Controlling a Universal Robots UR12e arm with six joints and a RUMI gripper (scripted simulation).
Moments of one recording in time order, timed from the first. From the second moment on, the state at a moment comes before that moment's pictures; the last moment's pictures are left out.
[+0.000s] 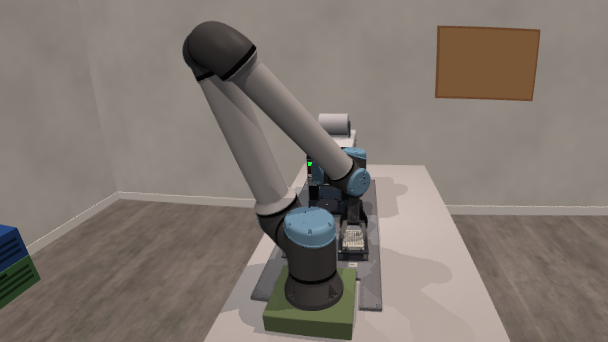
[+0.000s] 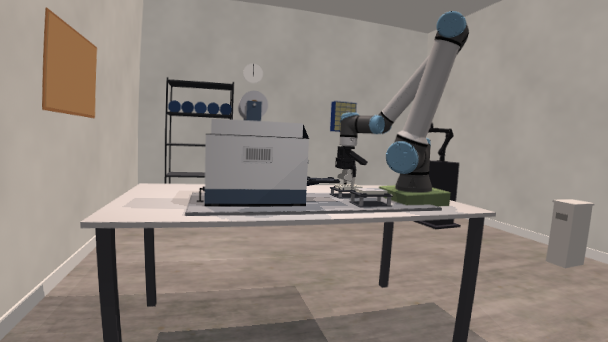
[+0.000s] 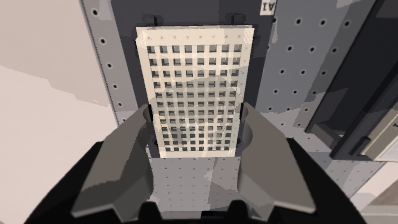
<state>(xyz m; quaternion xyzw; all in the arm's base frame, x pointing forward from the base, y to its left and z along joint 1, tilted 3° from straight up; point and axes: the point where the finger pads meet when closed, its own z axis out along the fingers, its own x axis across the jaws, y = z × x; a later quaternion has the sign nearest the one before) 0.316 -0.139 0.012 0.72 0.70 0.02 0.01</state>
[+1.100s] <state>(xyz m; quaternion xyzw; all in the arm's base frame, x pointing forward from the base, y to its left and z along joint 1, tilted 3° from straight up) 0.316 -0.139 0.015 0.72 0.70 0.02 0.01</state>
